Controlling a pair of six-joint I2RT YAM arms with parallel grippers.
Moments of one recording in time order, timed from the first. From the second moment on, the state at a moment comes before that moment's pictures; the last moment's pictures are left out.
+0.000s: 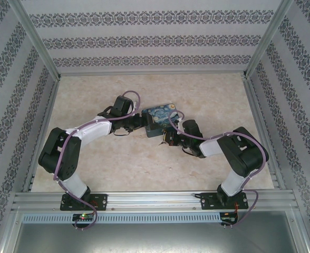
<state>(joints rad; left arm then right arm) -0.43 1.67 1.05 -0.23 0.44 -0.70 0.49 1.70 0.51 0.54 -0.39 0.62</state>
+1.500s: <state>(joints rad) -0.73 1.90 1.38 -0.54 -0.23 -0.42 0.41 1.60 0.53 0.40 -0.28 0.91</state>
